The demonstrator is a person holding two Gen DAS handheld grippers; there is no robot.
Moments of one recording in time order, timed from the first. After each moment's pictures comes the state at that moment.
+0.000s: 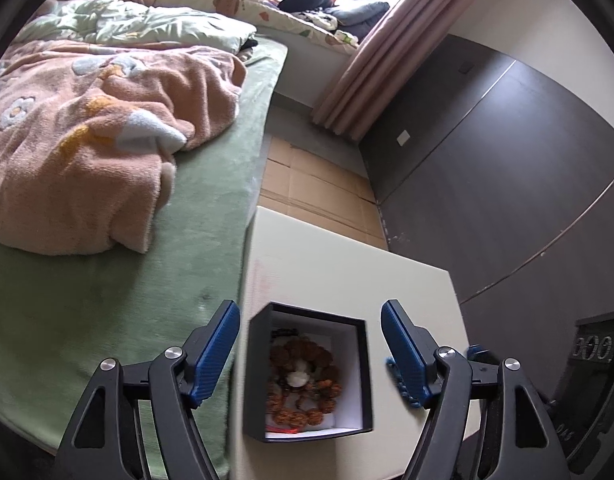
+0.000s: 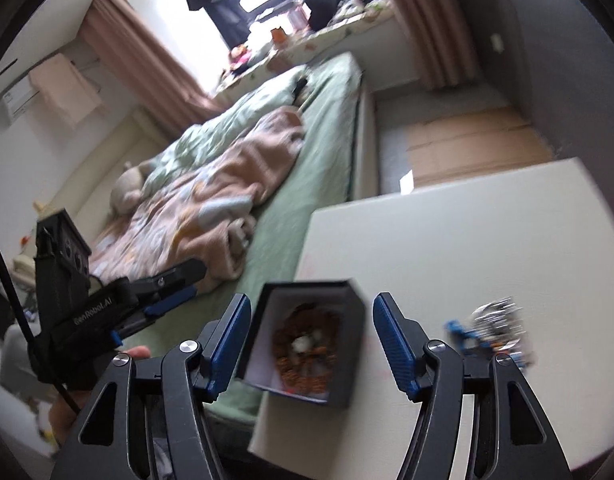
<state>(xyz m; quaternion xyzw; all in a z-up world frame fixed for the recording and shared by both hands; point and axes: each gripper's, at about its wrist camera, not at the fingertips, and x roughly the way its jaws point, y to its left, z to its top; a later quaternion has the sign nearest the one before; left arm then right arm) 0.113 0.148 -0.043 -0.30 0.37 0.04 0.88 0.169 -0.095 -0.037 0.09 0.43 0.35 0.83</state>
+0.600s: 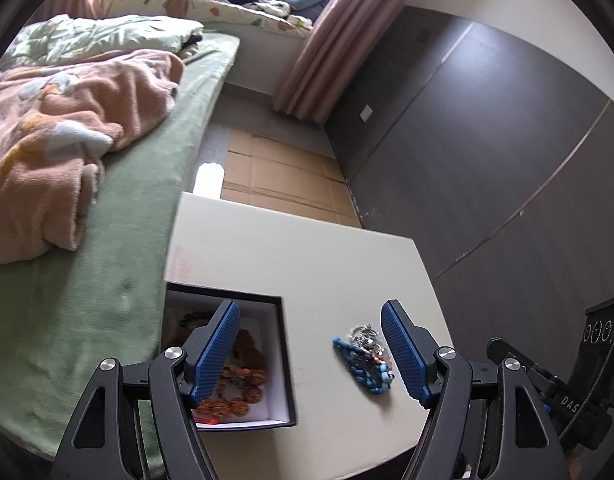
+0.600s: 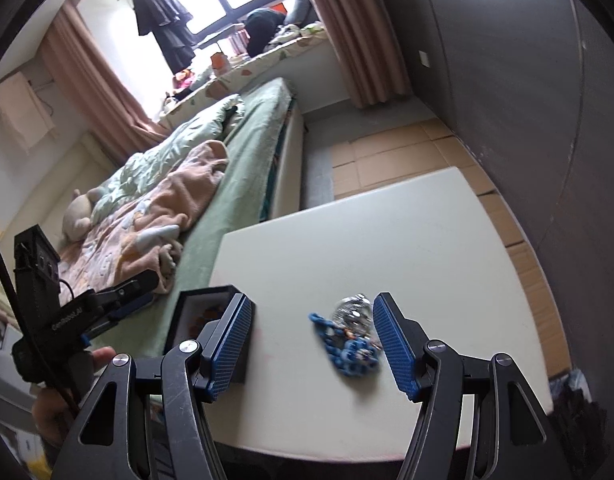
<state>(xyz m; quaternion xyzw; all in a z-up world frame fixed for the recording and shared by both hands) 0.137 0.068 -0.036 -0.25 0.39 -0.02 0.89 0.175 -0.204 -0.022 0.09 0.43 0.25 0.86</state>
